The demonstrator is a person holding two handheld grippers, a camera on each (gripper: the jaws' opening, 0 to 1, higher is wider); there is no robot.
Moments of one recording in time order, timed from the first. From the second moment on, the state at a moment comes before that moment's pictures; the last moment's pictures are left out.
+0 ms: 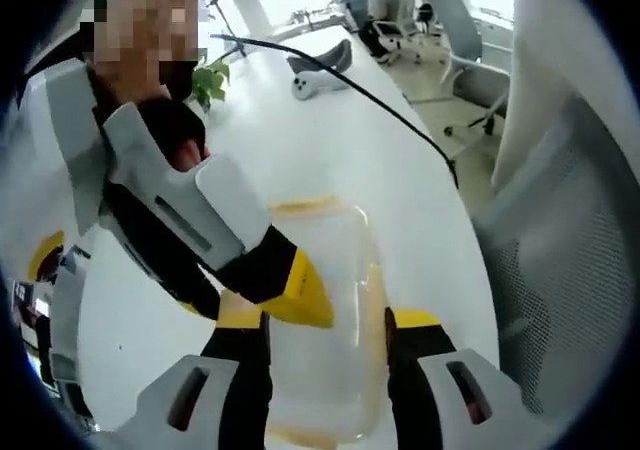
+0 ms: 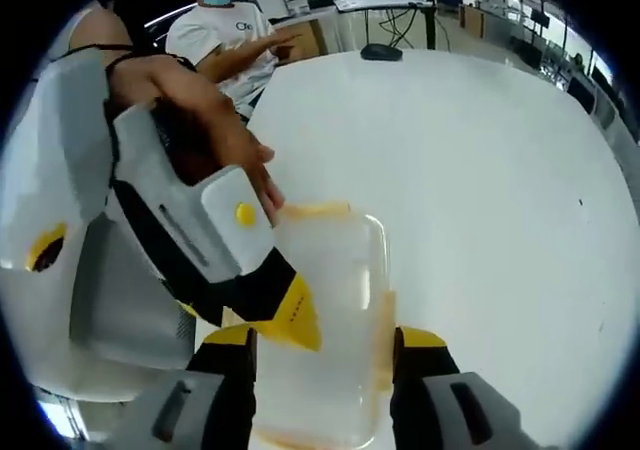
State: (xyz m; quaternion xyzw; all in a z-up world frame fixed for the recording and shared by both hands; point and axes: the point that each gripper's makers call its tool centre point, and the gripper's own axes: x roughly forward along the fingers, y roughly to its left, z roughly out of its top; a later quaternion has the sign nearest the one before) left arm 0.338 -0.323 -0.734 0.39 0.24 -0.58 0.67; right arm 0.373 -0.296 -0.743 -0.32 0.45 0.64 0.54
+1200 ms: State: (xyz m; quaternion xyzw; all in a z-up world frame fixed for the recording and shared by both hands) left arm 0.360 -0.300 -0.703 0.27 0.27 -0.56 0.73; right arm 0.363 -0.309 -0.710 -0.29 0.34 0.59 0.67
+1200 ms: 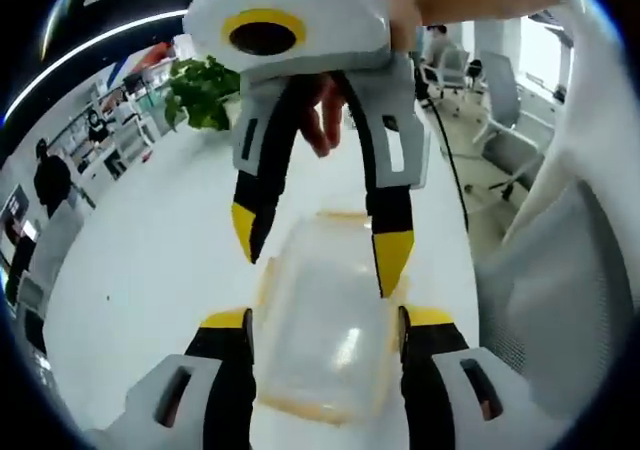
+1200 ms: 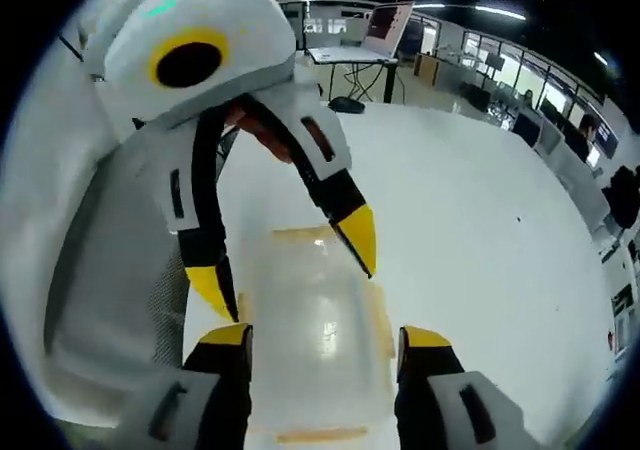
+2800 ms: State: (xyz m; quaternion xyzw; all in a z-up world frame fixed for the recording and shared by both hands) left arm 0.358 -0.260 -0.726 0.20 0.27 -0.55 0.77; right arm 0.348 -0.349 -0.738 -0.23 0.30 0.53 0.76
